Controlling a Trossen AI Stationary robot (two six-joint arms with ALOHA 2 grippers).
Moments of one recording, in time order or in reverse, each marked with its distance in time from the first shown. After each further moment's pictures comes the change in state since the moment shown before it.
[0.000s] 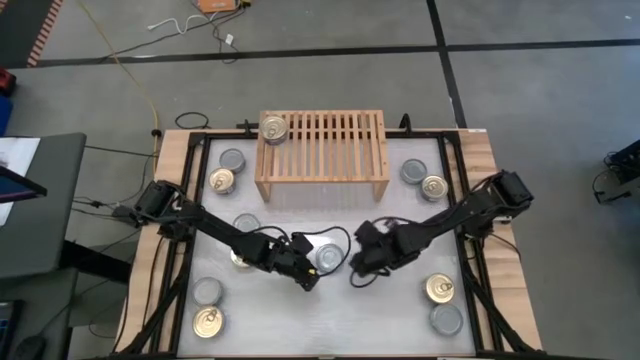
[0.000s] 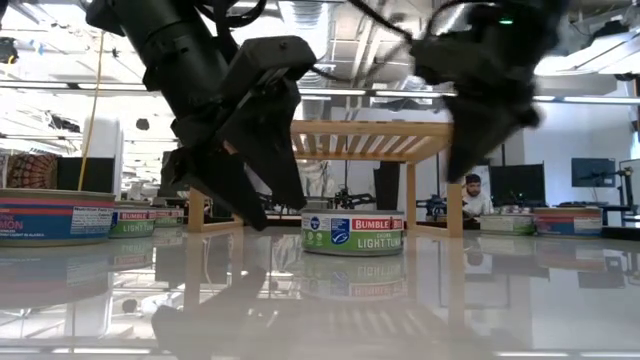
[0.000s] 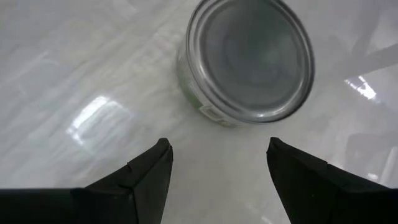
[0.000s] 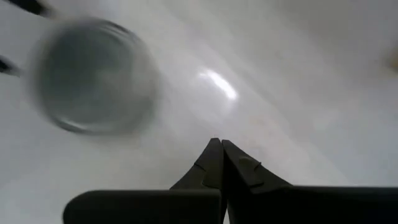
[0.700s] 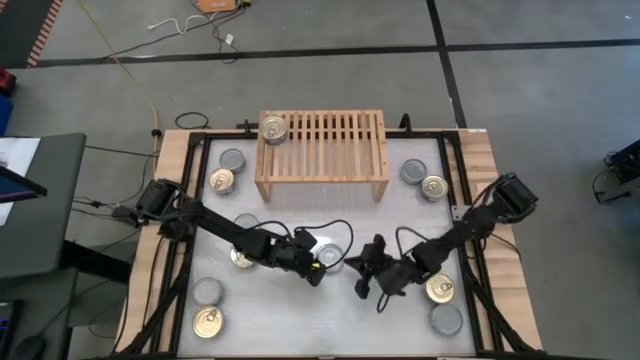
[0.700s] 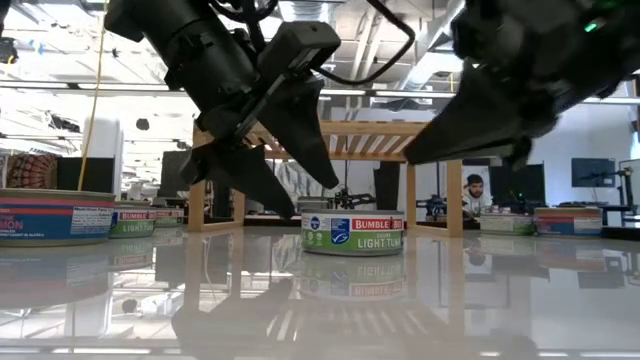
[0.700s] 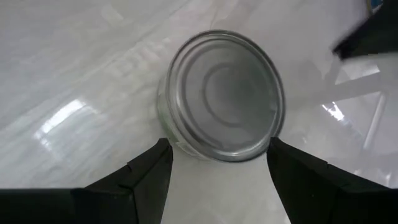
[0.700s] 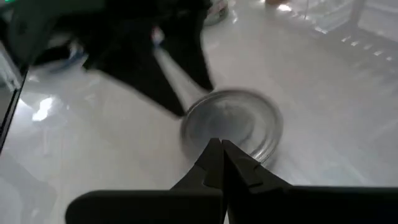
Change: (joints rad) left arm 0.037 0.000 -0.001 0.099 0.003 -0.034; right arm 0.163 0.005 -0.418 1.138 0.297 -0.350
